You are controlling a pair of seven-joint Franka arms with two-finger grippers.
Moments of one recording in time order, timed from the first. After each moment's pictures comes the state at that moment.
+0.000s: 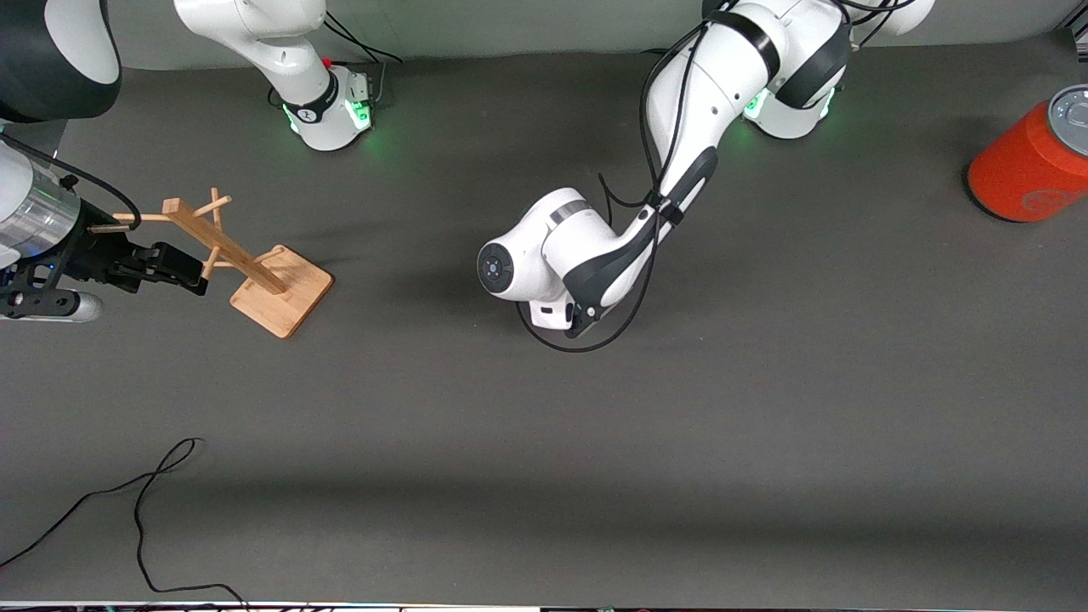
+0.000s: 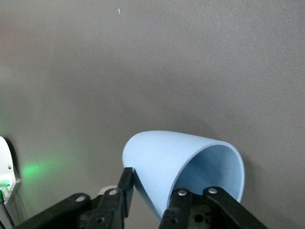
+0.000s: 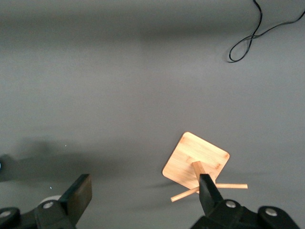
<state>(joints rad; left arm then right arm) -0.66 0.96 -0.28 -1.08 0.30 1.42 -1.53 0.00 0.07 0.06 -1.58 0.01 1.67 0.16</state>
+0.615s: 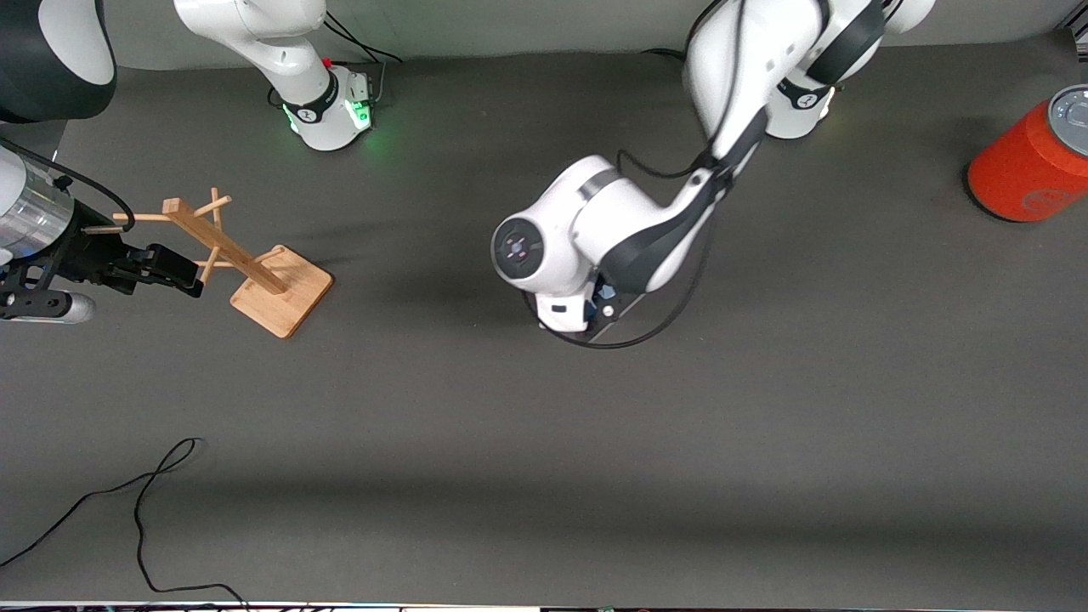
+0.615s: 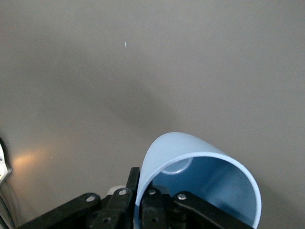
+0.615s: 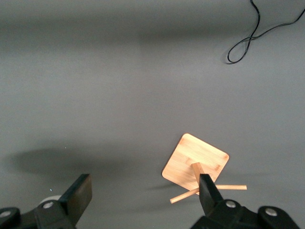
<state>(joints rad) -0.57 0.77 -0.28 -1.02 0.19 1.42 -1.46 0.00 0.07 0.06 -1.58 0.02 1.67 0.16</state>
